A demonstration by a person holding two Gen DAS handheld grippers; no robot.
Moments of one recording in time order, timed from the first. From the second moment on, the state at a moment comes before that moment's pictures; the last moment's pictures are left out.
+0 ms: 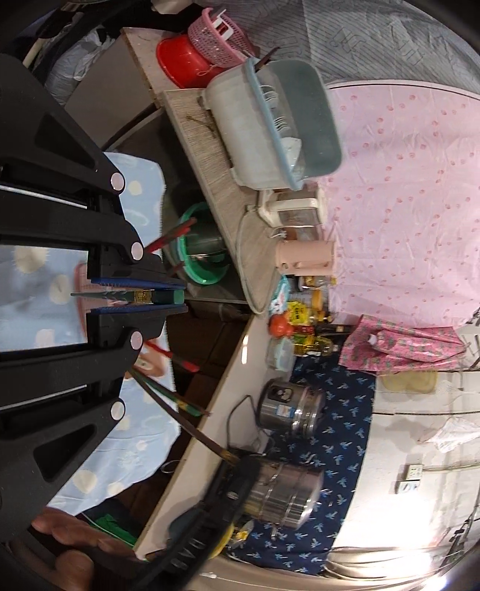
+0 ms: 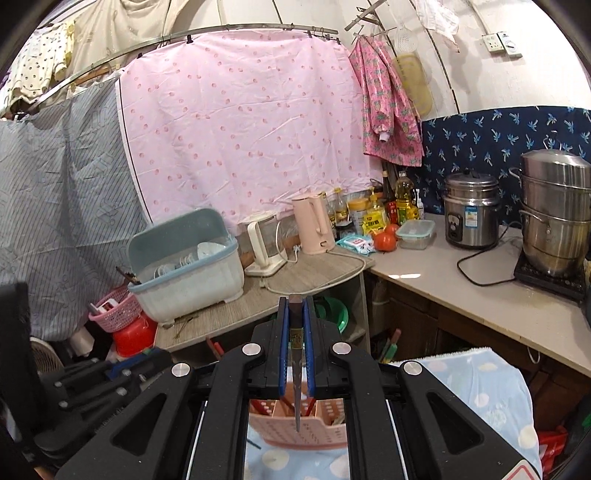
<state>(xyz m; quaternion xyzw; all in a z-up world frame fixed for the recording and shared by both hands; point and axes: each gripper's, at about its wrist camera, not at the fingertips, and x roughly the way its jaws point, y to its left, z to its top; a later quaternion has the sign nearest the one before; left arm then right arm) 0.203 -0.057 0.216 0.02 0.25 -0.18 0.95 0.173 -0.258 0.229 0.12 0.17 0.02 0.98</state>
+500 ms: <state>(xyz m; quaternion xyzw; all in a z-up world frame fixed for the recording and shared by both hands) 0.233 -0.054 0.278 -0.01 0.19 -0.18 0.97 0.209 -0.263 0.236 0.14 0.16 0.03 0.98</state>
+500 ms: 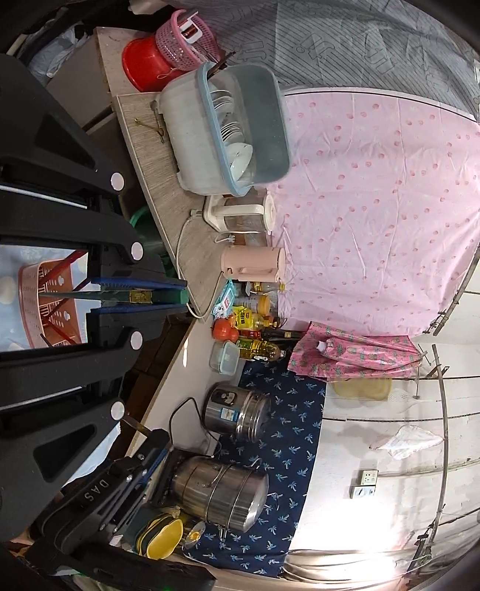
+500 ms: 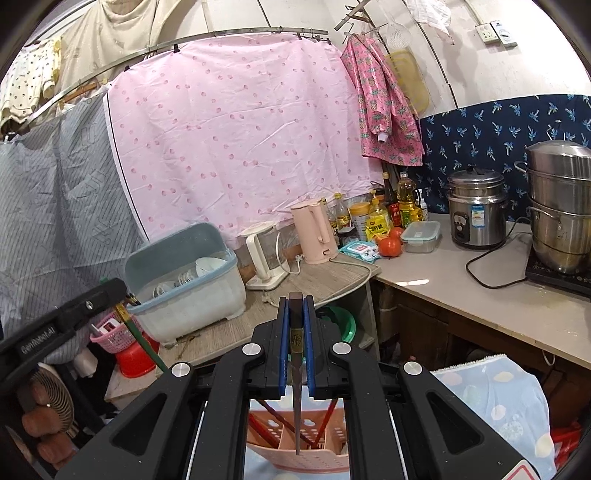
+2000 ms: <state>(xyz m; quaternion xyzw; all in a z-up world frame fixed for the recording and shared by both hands) 0.267 -0.042 0.189 -0.04 0.24 -0.13 0.96 0.220 -0.268 0.138 0.16 0.24 -0.01 0.96</state>
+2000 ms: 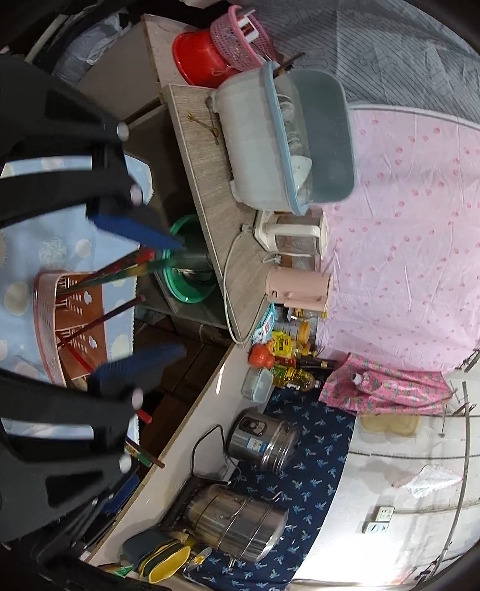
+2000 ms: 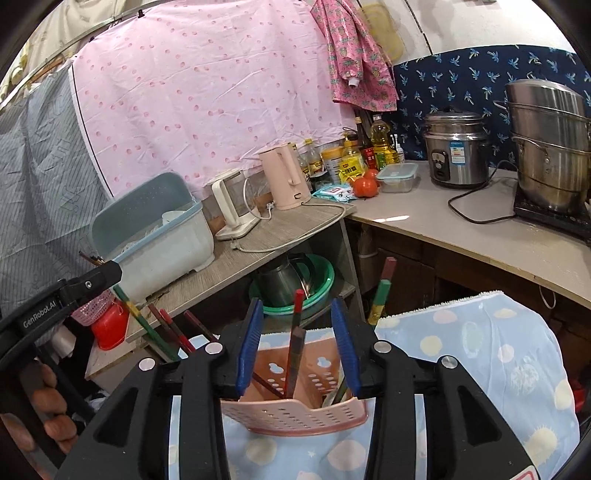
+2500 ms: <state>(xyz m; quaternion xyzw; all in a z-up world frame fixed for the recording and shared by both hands) 0.246 -0.043 0.144 -0.02 0.29 -0.13 0.95 0.195 -0.262 0.118 0.17 0.27 -0.01 0.95</state>
